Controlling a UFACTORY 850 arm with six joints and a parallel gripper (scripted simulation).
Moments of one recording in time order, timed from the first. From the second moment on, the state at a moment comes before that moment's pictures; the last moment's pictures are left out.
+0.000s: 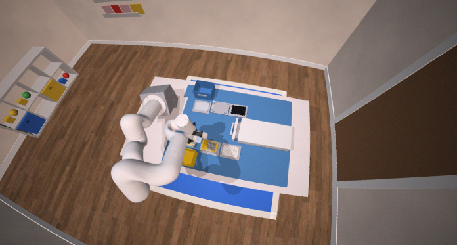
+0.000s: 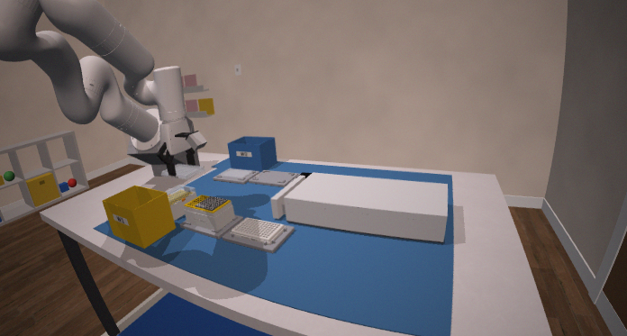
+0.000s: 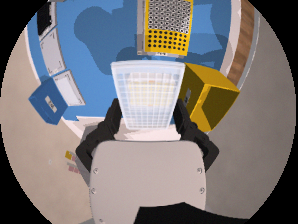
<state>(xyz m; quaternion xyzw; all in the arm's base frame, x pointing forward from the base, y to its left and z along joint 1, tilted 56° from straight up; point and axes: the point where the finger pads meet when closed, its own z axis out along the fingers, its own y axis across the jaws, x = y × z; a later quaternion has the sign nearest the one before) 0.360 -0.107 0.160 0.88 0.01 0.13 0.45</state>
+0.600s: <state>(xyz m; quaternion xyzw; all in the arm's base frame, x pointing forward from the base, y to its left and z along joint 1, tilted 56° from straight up) 0.342 -0.133 0.188 0.88 0.01 0.13 0.45</state>
